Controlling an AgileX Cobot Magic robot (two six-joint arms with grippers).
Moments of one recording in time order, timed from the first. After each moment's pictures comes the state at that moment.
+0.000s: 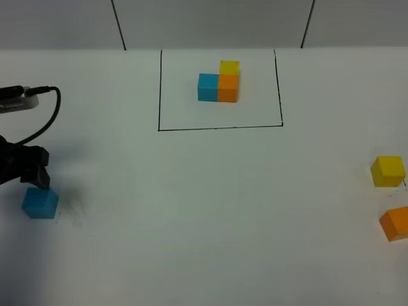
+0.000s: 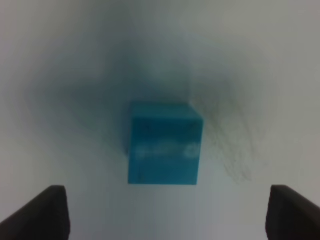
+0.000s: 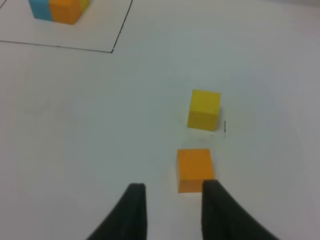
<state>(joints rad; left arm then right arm) 0.05 1.61 -0.91 -0.12 0.76 0.08 0.08 -0.01 -0.50 0.07 1.07 -0.09</state>
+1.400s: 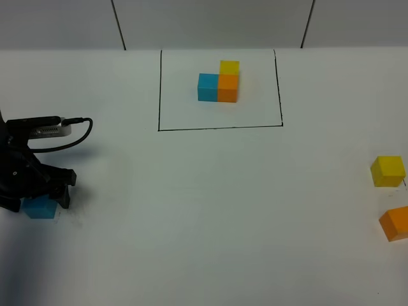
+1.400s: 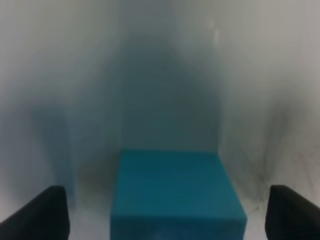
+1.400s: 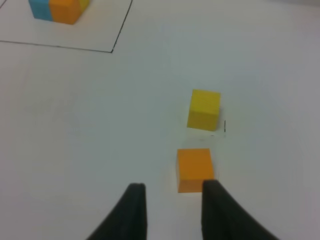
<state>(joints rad) -0.01 1.84 -0.91 -0.03 0.61 -0.03 0.08 -0.01 -0.50 0.07 1.07 -0.09</state>
